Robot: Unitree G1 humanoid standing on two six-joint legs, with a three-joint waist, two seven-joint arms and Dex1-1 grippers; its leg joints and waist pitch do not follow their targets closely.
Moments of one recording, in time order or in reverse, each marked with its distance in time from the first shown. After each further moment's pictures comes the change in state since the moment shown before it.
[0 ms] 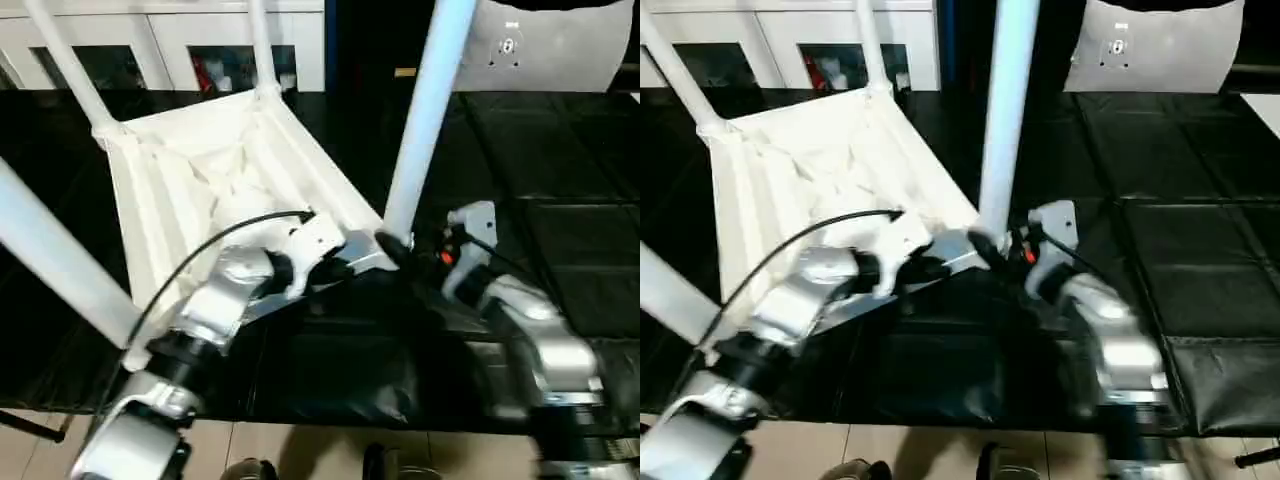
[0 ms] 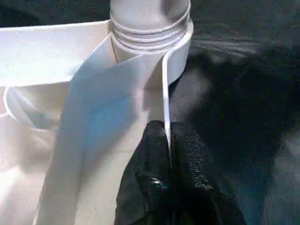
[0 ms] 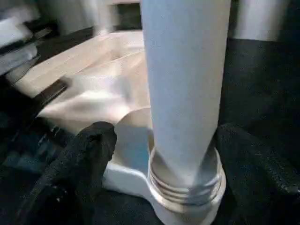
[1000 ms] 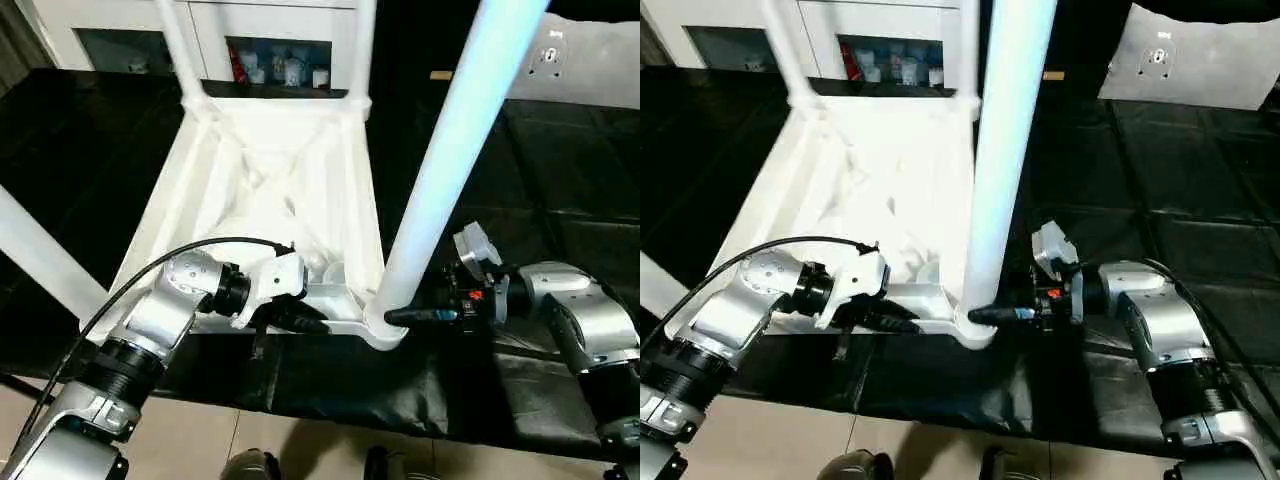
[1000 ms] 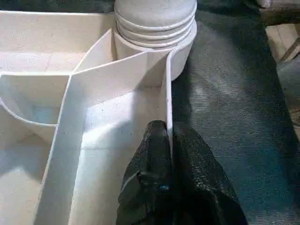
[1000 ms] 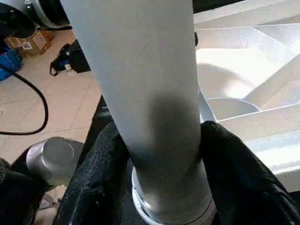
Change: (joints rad) left arm 0.034 0.178 -0.073 -0.055 -0.067 -0.136 -0.379; right arm -0.149 -0.195 0.162 0.236 0.087 -0.061 0.663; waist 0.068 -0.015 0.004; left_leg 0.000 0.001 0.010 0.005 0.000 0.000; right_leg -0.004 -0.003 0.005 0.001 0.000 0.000
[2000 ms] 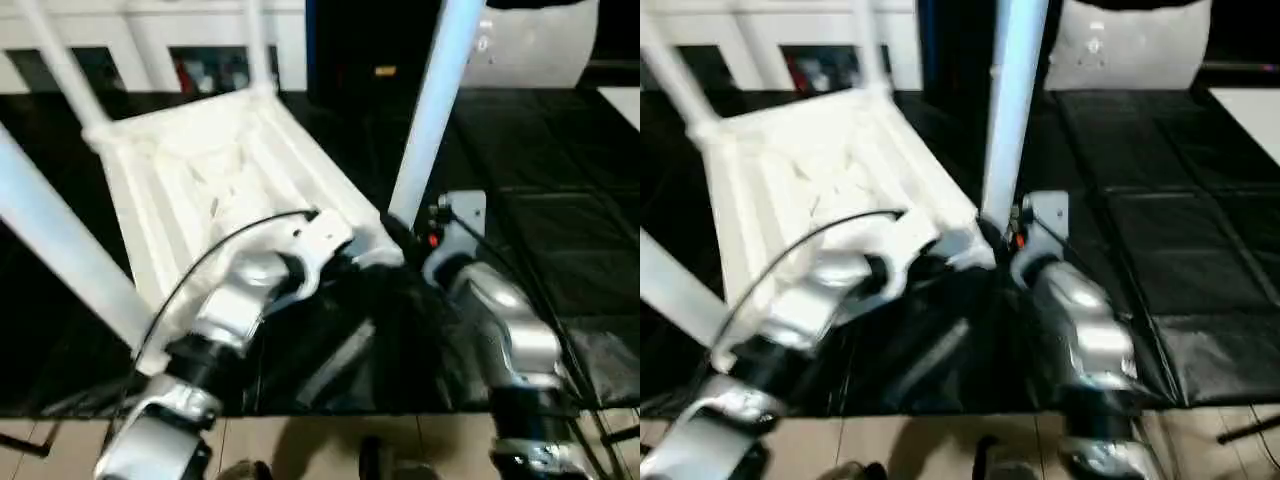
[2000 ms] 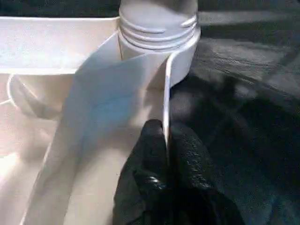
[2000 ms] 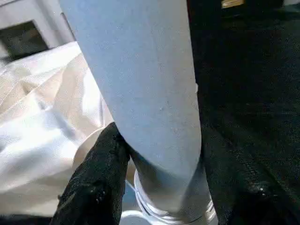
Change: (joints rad) left arm -0.074 -0.363 0.102 0.063 0.141 0.315 0.658; right arm 0.057 0.523 -0.263 -0.207 -0.168 0.211 -1.177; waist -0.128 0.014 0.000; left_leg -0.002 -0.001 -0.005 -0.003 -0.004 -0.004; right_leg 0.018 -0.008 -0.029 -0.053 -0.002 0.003
